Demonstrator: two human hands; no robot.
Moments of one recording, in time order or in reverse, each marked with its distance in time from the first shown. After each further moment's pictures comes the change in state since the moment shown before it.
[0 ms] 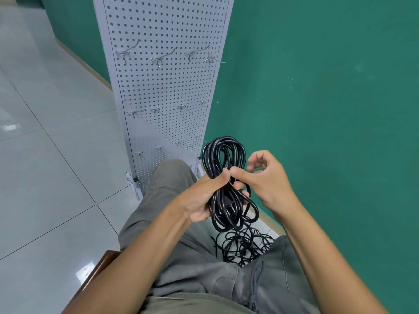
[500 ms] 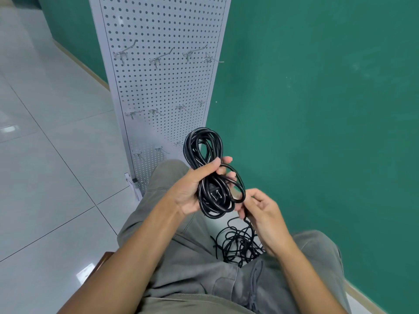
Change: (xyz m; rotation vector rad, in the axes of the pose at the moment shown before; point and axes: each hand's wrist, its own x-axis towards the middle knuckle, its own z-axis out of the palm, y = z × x) left_hand 0.002 0.015 -0.017 -0.125 0.140 0.061; right_hand -0.039 0.071 -0.004 0.237 -0.120 0.057
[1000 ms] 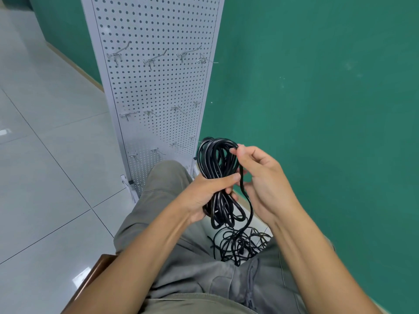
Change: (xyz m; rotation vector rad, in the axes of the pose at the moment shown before) left_hand -0.005 -0.017 0.026 0.332 0.082 -0.007; right_hand 0.018 -0.087 0.034 0.256 0.057 -0.012
